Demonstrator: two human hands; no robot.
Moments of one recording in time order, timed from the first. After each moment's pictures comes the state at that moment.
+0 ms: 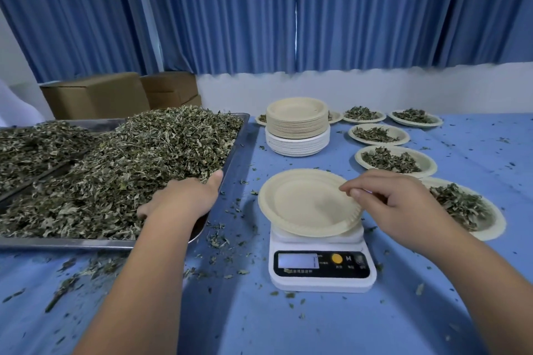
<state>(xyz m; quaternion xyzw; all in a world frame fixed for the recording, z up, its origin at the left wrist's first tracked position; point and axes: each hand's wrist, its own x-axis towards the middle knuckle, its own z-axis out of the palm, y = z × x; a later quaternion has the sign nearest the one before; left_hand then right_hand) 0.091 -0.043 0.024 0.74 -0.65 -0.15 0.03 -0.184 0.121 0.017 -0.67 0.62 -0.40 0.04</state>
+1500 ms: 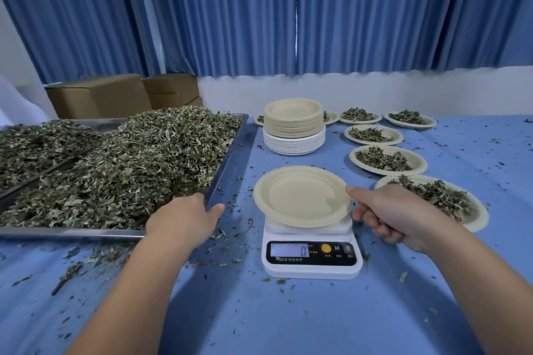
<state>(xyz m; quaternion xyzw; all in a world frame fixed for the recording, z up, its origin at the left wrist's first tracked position) 0.098 0.007 0.004 0.67 -0.74 -0.06 0.04 -0.189 0.122 0.021 -0.38 0.75 -0.37 0.38</state>
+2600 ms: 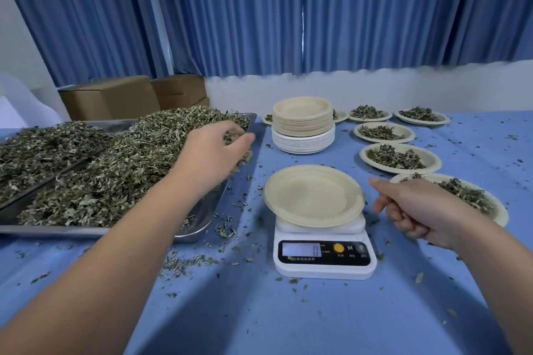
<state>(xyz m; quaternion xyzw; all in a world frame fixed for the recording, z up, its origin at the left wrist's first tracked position) 0.074 0.002 0.077 0.46 -0.79 -0.10 0.39 -0.201 0.123 0.022 -0.36 0.74 -0.41 0.39</state>
